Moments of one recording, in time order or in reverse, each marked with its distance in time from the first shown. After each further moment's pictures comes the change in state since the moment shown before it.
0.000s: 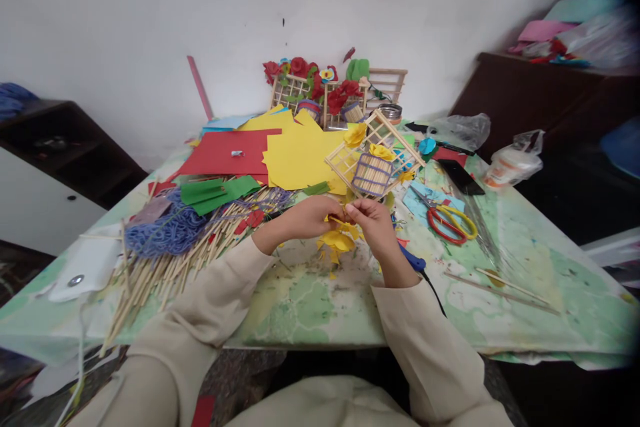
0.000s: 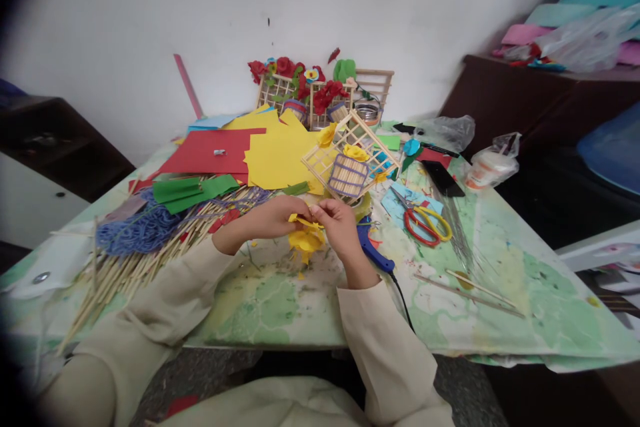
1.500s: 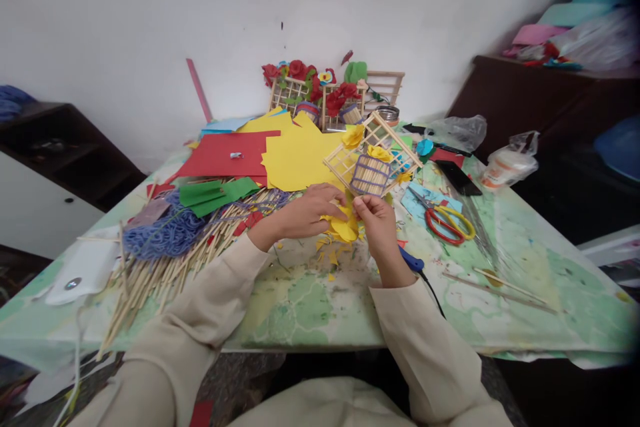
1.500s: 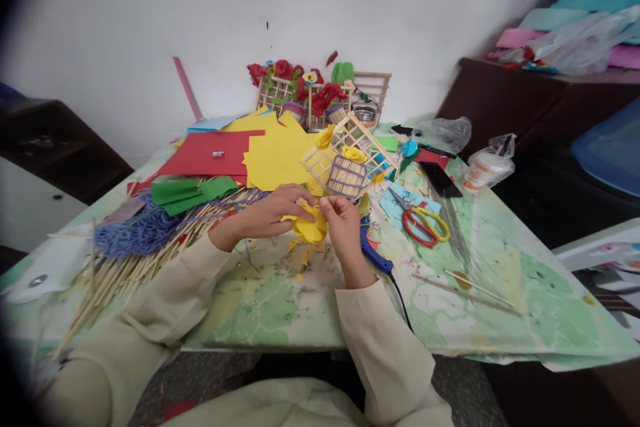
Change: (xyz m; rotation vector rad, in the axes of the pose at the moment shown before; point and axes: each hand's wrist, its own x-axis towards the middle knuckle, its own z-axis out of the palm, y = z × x) left_hand -0.007 -0.007 -0.011 0.144 0.062 0.172; right_hand 0.001 0.004 0.002 0.071 0.257 0.004
